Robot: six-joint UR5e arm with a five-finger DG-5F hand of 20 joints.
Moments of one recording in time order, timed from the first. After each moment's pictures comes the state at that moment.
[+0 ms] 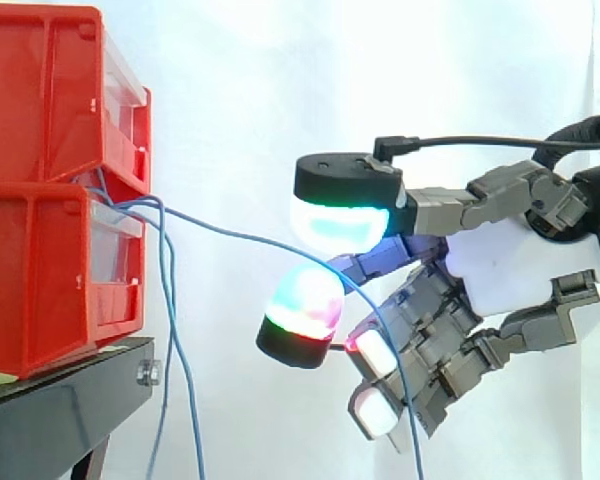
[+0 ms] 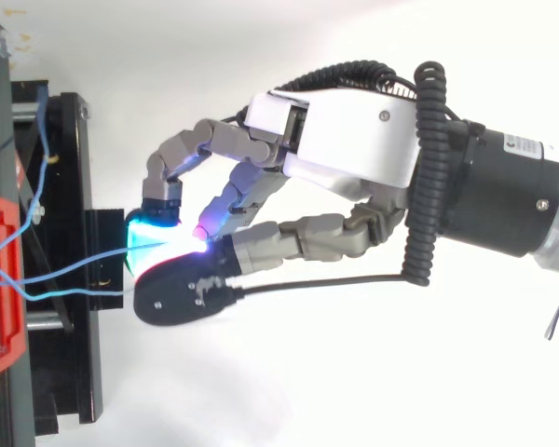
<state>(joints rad) 0.19 -2.33 -0.97 -3.24 -1.14 -0.10</state>
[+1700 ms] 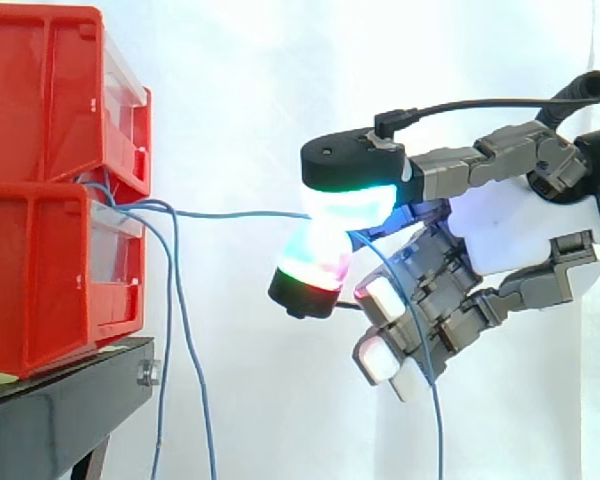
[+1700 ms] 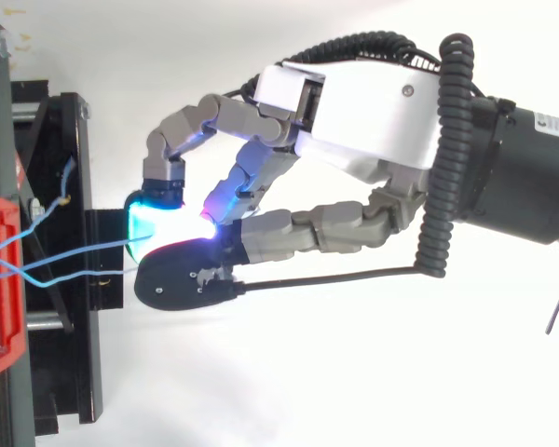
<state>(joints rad) 0.18 -2.30 -0.97 -3.24 -1.13 -0.13</state>
